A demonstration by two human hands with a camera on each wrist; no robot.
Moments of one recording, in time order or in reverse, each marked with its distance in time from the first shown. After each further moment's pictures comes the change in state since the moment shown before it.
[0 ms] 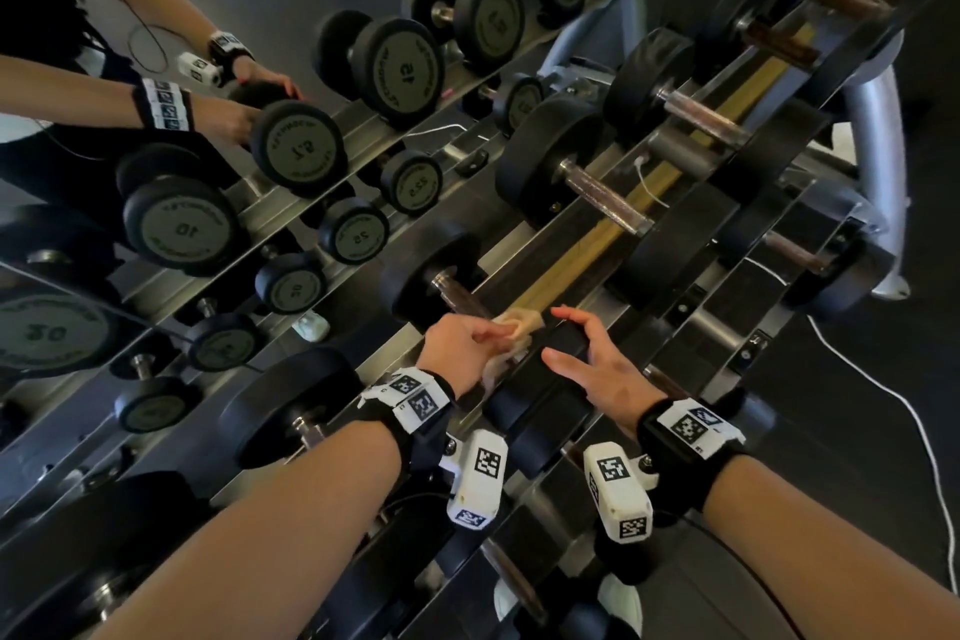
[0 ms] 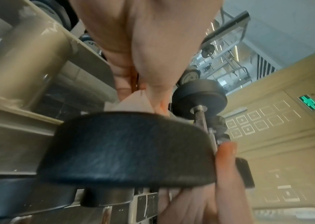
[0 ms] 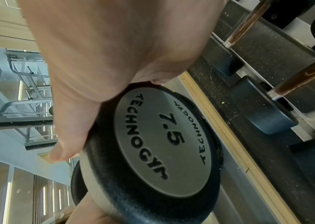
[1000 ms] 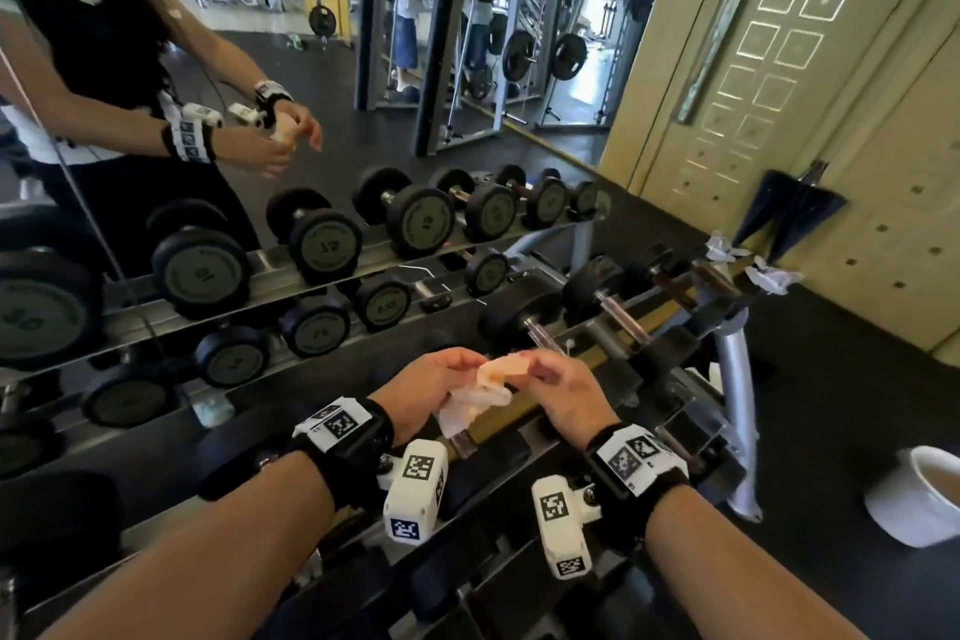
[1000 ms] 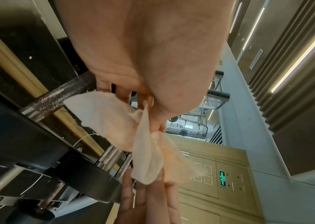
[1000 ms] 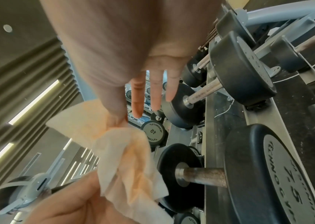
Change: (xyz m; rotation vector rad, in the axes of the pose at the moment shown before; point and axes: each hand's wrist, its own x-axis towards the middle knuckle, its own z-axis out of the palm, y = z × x) left_hand -0.081 0.055 -0.077 -0.823 -0.165 0.218; right_hand -0.048 -0.161 0.038 -0.547 0.054 -0.409
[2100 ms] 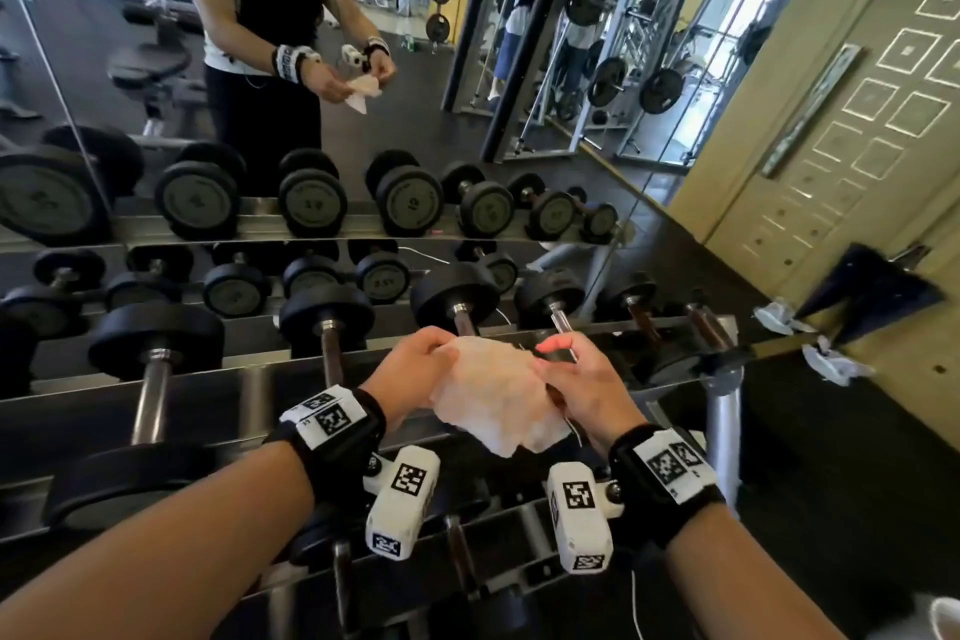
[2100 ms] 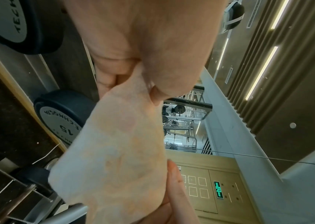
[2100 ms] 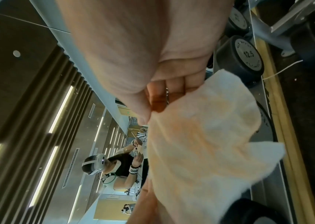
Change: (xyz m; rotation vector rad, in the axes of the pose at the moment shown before) left_hand 0.040 0.005 0.211 0.059 0.516 0.078; right_hand -0.023 0.035 -0.226 0.045 -0.161 0.094
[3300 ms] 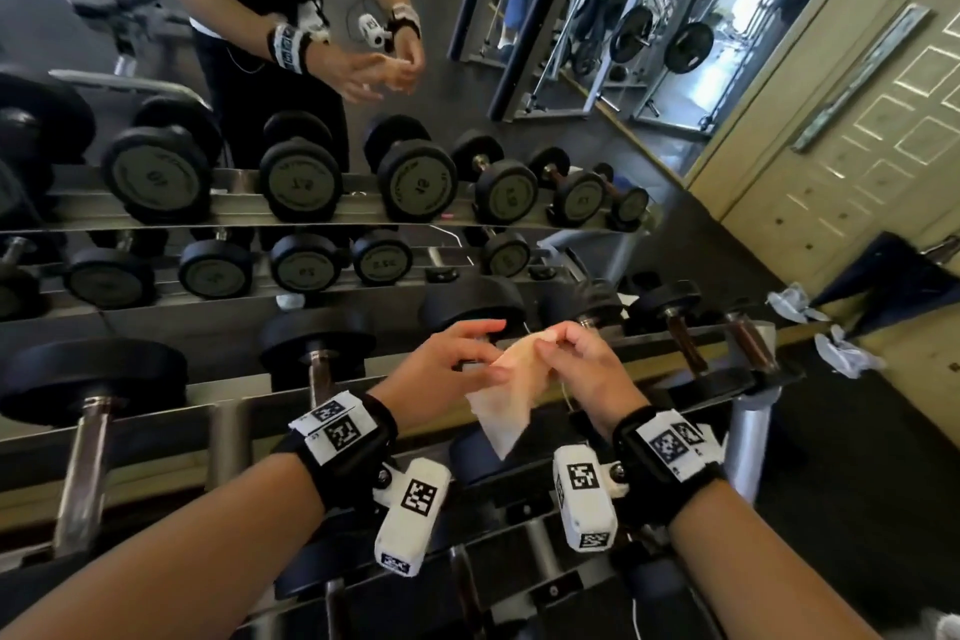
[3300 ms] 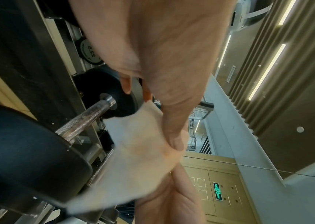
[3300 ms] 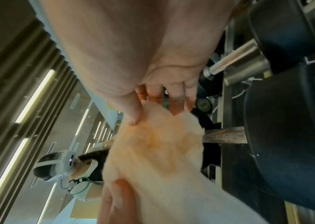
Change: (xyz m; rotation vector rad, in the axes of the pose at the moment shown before) left_hand 0.128 -0.010 -0.031 0.140 -0.277 0.281; right_hand 0.155 0.018 0.028 -0.071 -0.068 0.032
